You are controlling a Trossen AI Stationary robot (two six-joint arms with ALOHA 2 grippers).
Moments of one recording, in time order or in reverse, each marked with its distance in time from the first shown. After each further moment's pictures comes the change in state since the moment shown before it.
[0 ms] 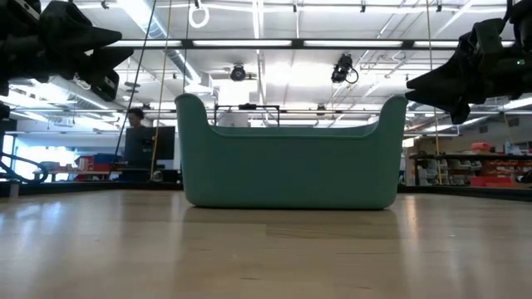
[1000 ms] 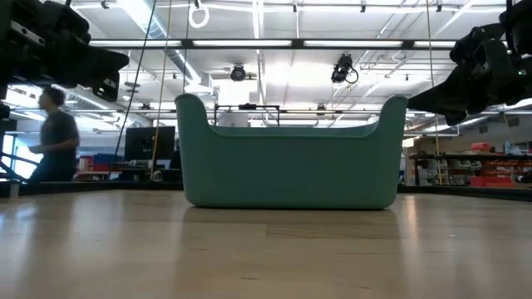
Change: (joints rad) left arm -0.002 0.001 0.002 -0.114 0.010 0.247; right arm 0.002 0.111 0.000 -0.003 -0.079 -0.152
